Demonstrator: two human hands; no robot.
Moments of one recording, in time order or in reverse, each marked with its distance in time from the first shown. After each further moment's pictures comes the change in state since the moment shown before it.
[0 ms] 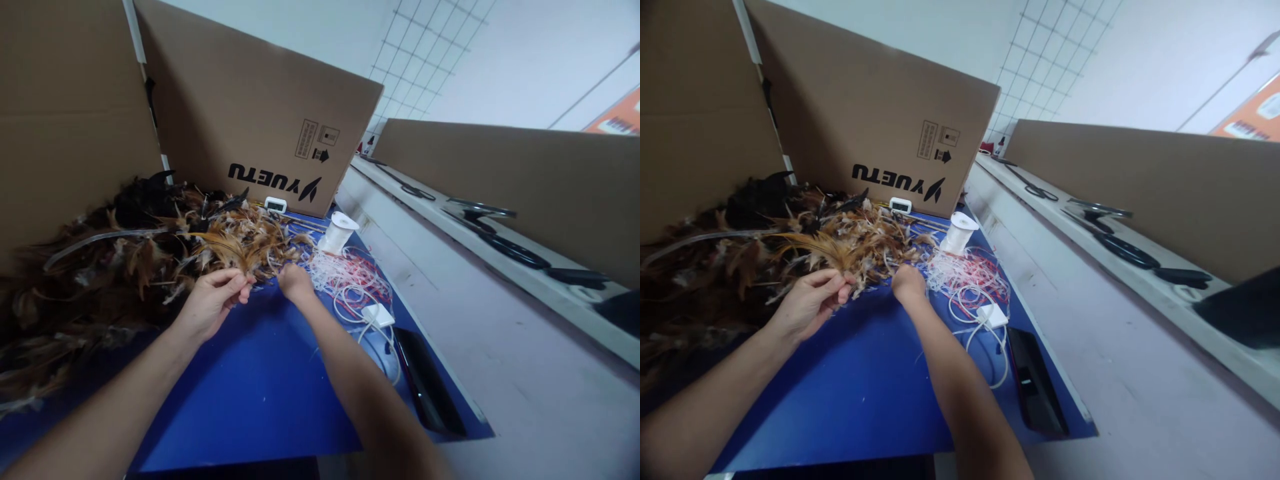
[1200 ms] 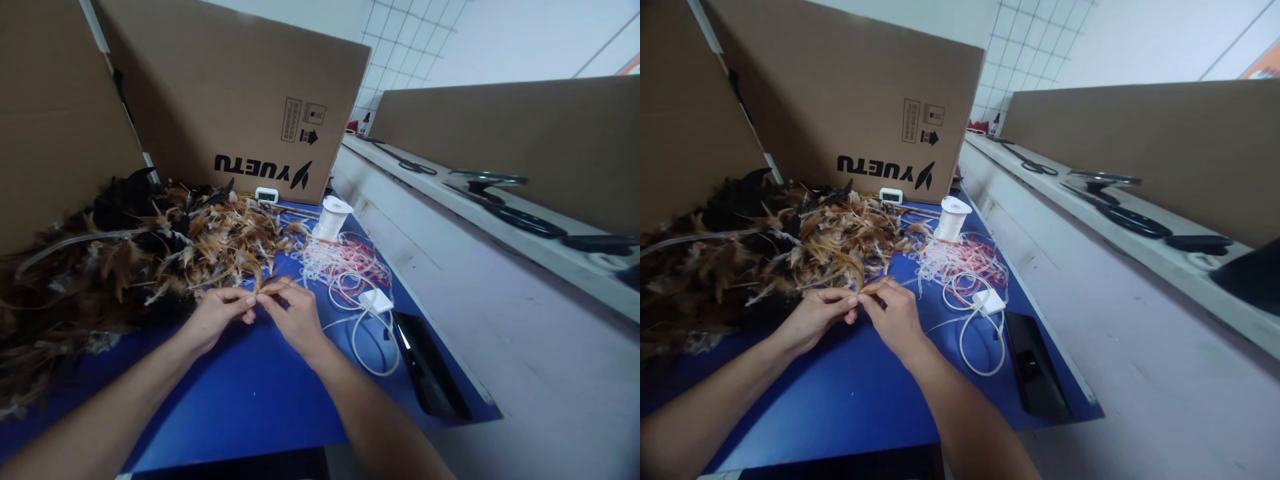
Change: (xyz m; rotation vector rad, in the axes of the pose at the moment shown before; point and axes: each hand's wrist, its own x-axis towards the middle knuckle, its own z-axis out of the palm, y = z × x) left_hand -0.009 -0.031 0.011 0.285 -0.114 -0.219; right_hand -0.097 0.008 -0.026 0.716 0.164 -0.545
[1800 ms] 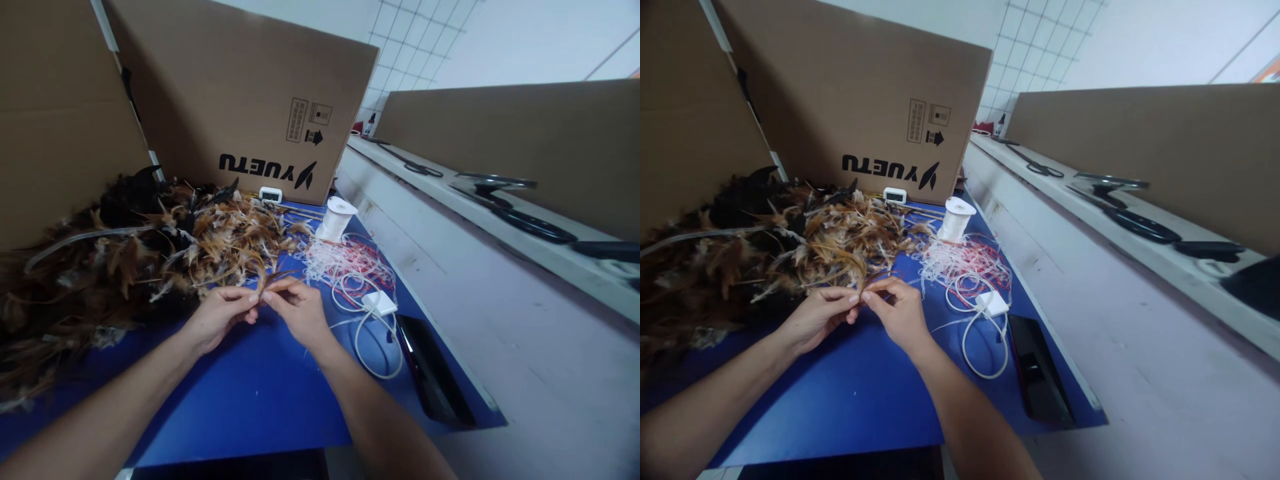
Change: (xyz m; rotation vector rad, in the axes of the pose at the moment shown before) left_hand -0.001 0.004 0.001 -0.112 -0.005 -0.075; right_hand 0.000 0.006 0.002 0.301 -0.009 0.264
